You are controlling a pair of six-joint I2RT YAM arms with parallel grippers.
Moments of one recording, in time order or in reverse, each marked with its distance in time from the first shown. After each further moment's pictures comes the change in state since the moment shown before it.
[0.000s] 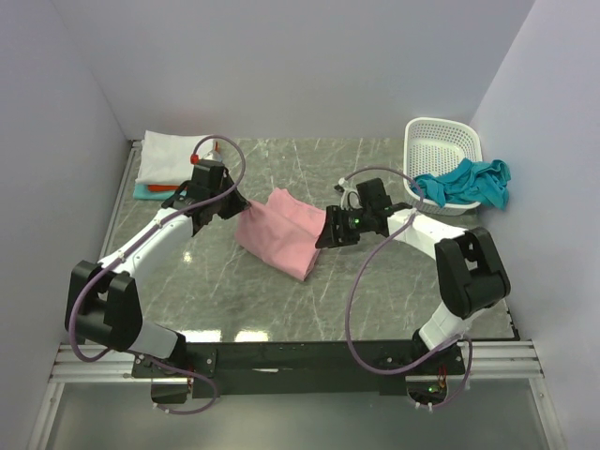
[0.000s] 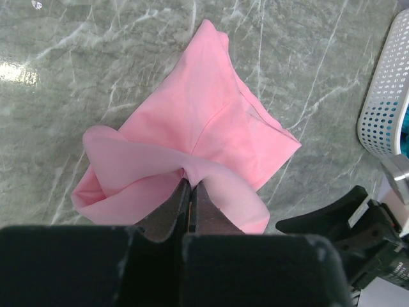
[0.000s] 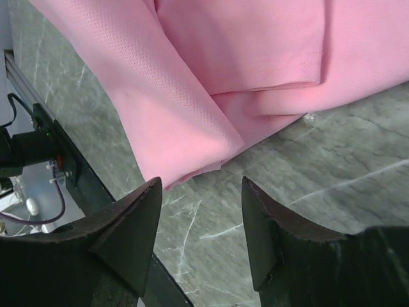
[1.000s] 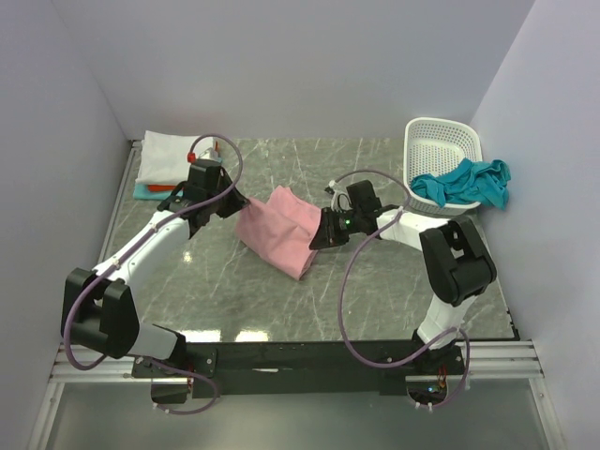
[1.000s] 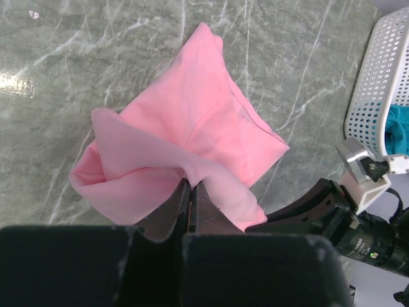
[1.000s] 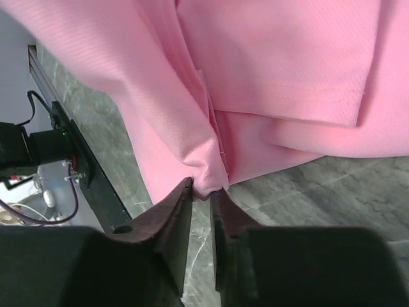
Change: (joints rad) left arm 0.001 -0.040 -0.006 0.005 0.003 0.000; right arm 0.042 0.126 0.011 0.143 -0.075 0.062
